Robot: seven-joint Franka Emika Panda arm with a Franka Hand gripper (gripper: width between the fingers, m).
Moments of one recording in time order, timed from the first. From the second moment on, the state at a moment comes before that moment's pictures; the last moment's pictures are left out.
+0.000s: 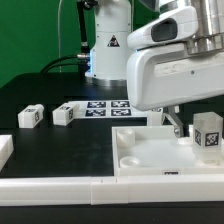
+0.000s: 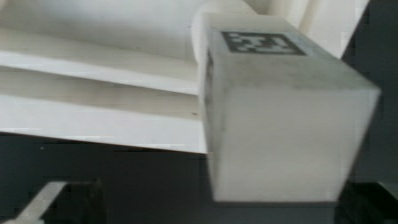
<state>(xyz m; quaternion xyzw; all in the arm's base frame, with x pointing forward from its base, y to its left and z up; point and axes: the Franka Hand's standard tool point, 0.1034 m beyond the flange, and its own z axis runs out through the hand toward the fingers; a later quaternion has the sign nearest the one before) 0.638 0.101 0.087 -0.98 -0.12 -0.13 0.06</state>
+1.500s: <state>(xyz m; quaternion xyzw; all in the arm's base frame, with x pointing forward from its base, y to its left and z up) 0.624 0.109 0.078 -0.98 0.09 -0.12 0.09</state>
